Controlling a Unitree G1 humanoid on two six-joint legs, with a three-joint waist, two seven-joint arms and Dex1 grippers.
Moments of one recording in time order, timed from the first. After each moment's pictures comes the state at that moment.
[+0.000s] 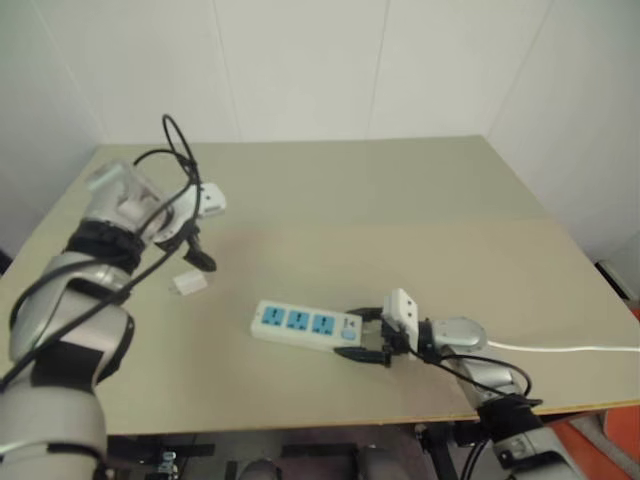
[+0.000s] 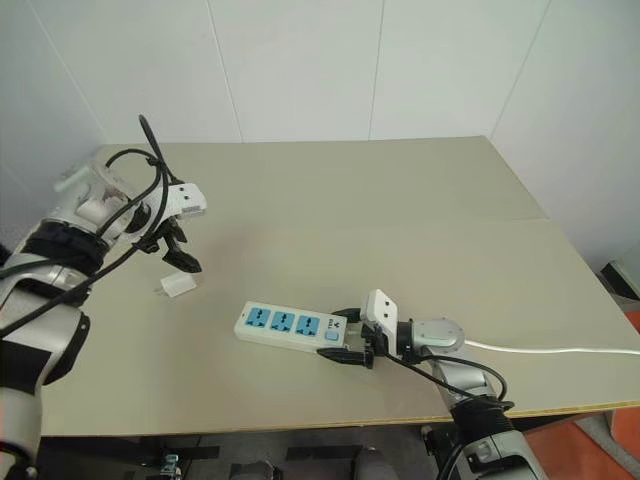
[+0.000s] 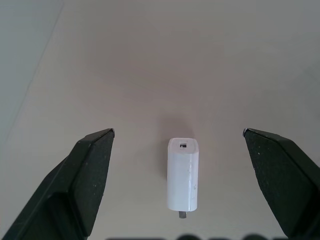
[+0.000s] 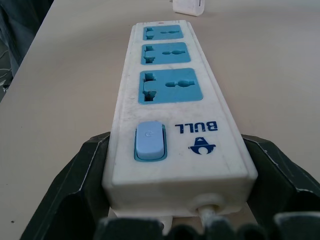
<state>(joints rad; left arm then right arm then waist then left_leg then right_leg) -1.29 0.75 -0.56 0.86 0.29 0.61 -1.40 -0.38 -0.40 0.19 0.25 0.23 -0.02 1.18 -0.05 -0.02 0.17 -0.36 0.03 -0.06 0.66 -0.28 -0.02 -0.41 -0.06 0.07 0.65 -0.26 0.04</state>
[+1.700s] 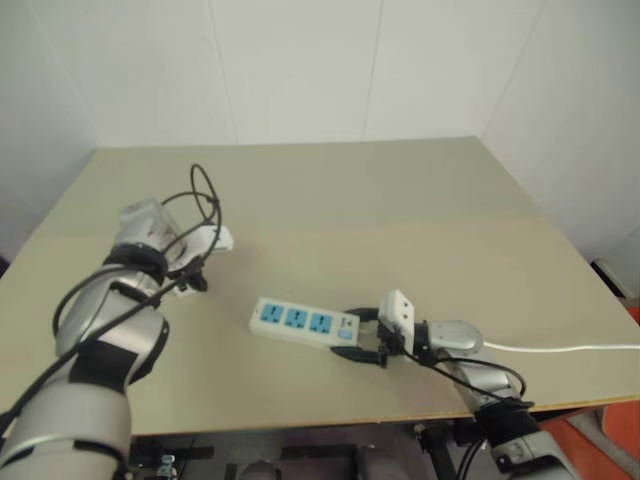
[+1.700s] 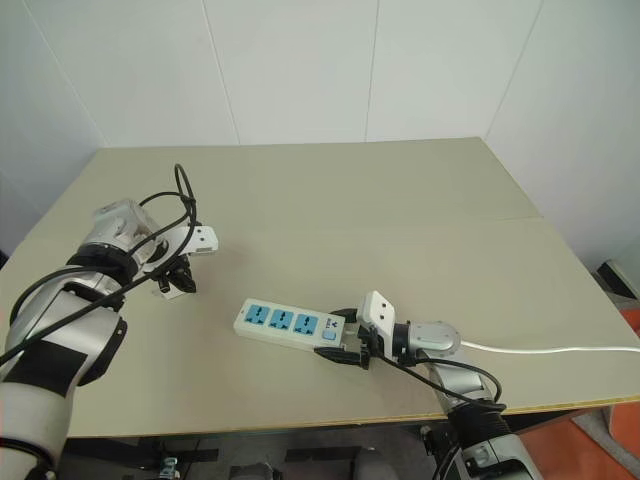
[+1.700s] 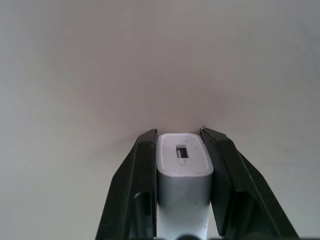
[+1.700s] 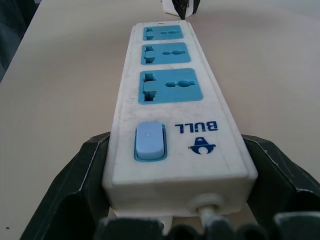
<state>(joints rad) -1.26 0.62 -0.53 1.18 0.47 0.35 -1.27 -0.37 -0.39 0.19 0.23 0.21 -0.02 1.11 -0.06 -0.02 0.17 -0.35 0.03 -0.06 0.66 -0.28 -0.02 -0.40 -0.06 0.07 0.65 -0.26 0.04</state>
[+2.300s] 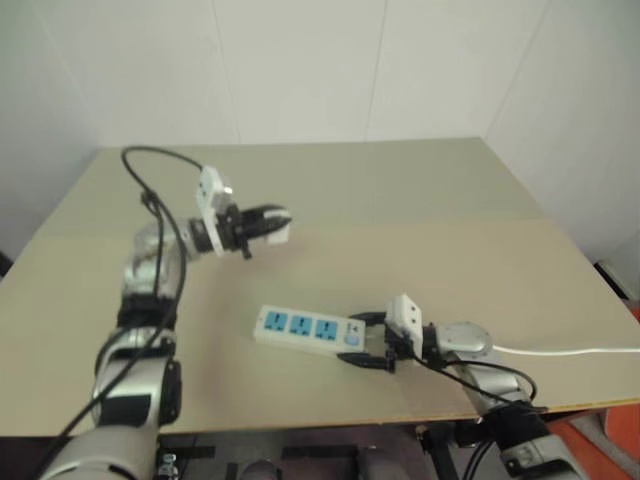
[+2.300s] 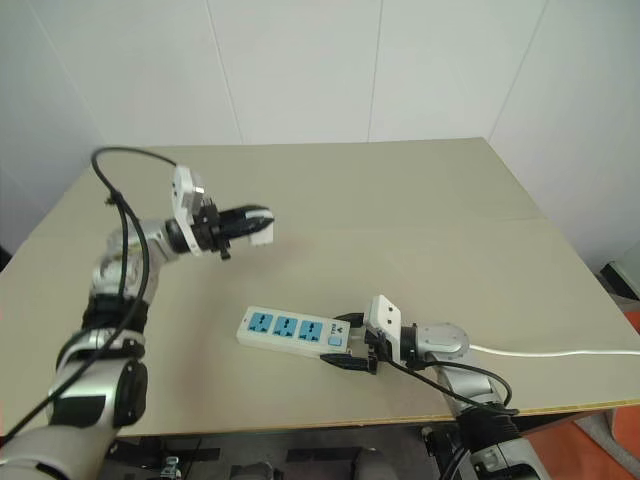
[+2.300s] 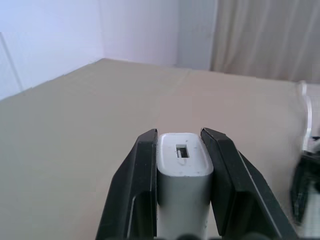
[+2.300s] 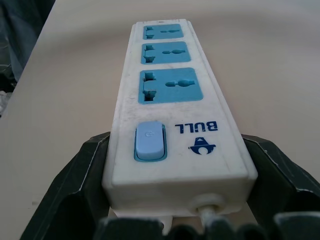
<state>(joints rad) -0.81 0.44 0.15 0.53 -0.36 0.27 -1.31 -0.37 -0.43 0.20 0.24 0.23 -0.05 1.20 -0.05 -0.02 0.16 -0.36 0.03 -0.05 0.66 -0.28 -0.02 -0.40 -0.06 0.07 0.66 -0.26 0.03</state>
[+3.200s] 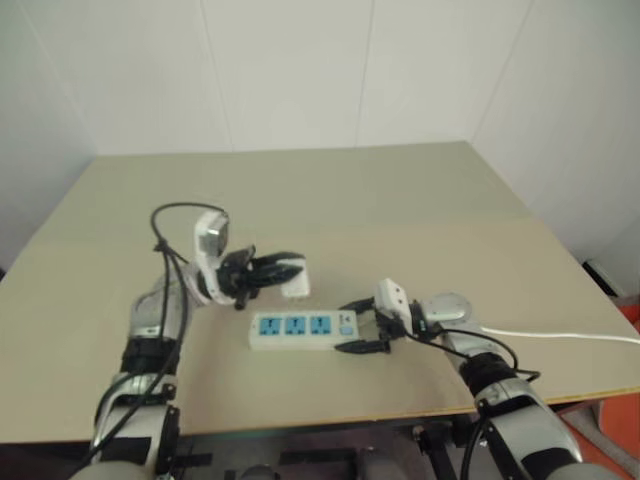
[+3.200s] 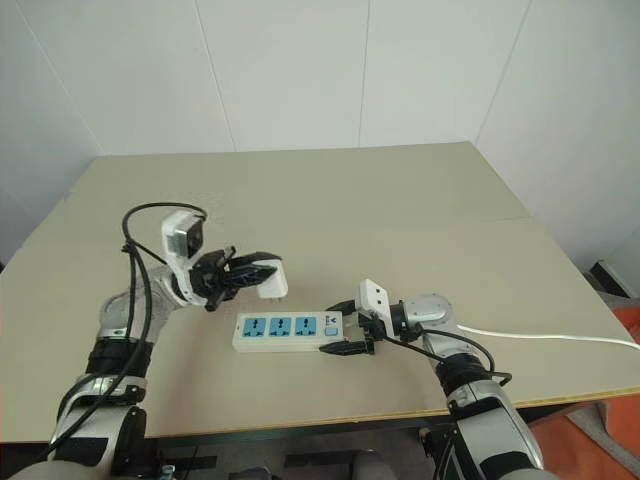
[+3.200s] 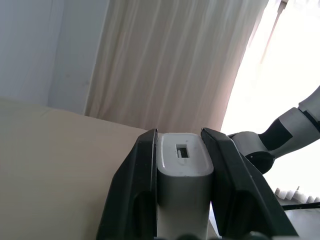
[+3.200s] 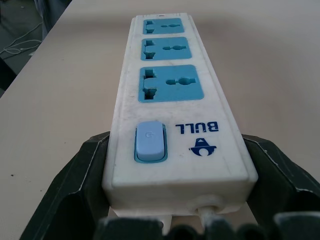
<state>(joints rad) -0.66 0.39 0.08 0.37 -0.63 0.41 -1.54 -0.65 -0.36 0.23 0.72 0.18 -0.28 1.39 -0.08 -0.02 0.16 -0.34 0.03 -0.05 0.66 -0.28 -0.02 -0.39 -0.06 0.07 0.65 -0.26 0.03</state>
